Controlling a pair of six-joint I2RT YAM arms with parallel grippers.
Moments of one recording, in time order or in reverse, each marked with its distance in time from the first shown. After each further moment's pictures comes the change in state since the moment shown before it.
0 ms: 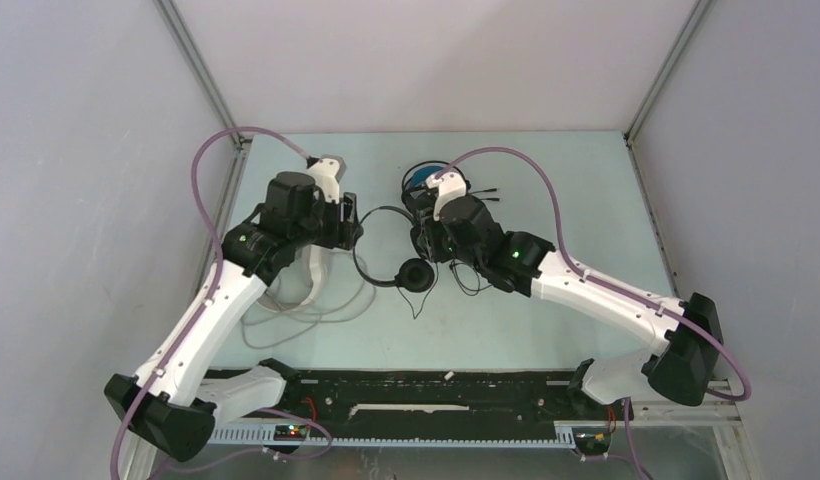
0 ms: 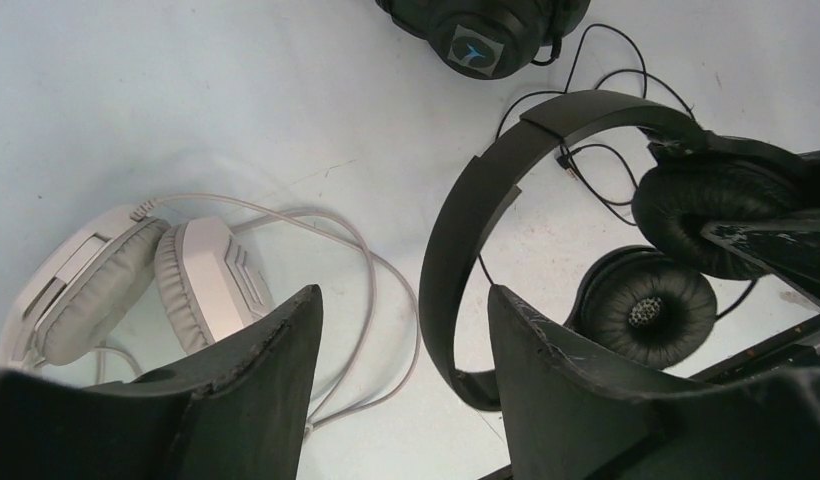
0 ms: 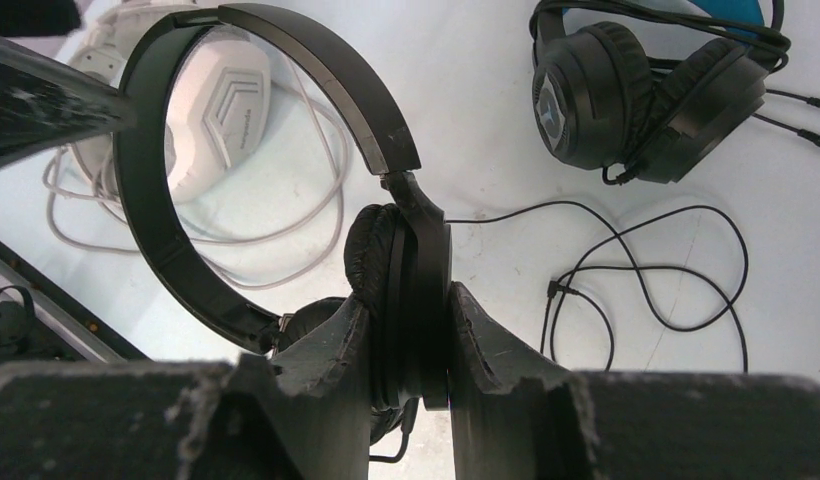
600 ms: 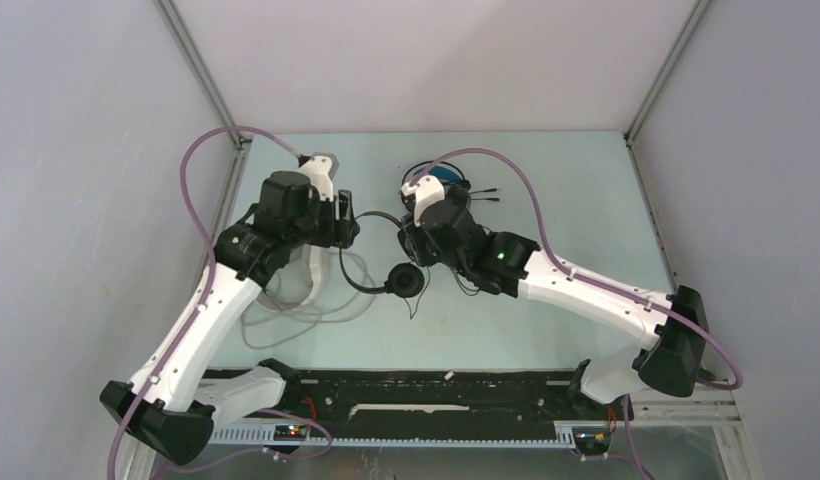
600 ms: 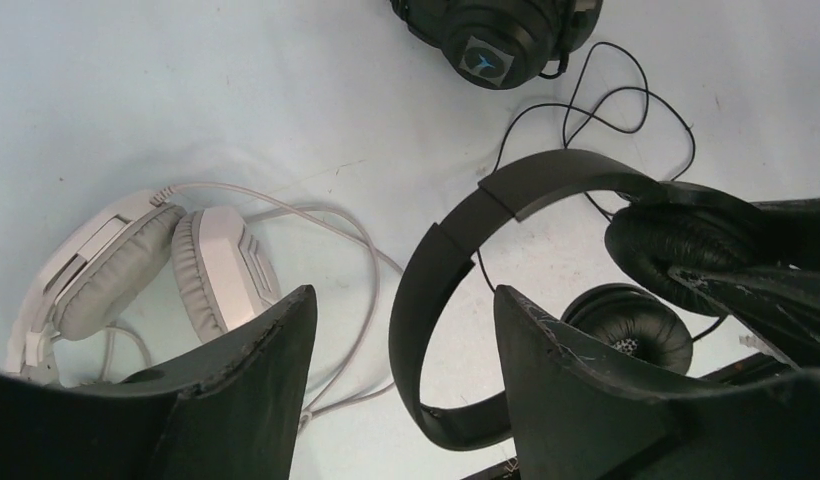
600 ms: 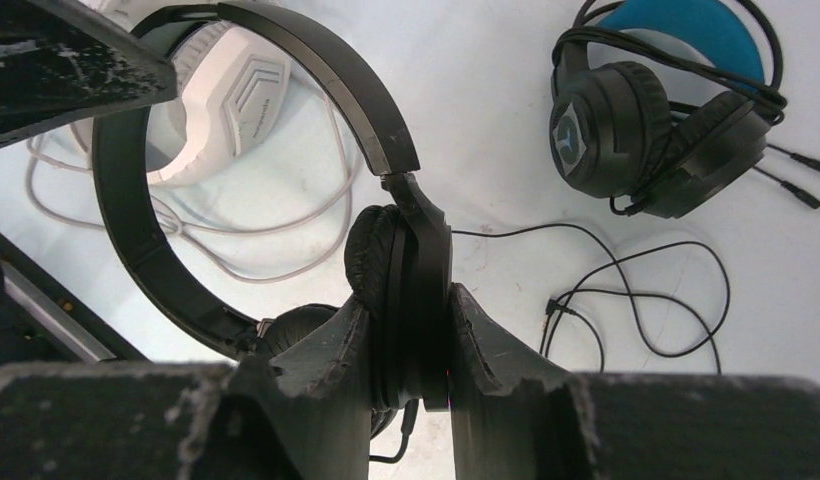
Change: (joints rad) left arm 0.000 0.001 0.034 -0.042 -0.041 -0.040; right arm 0.080 0.069 0.101 -0.040 0.064 -0.094
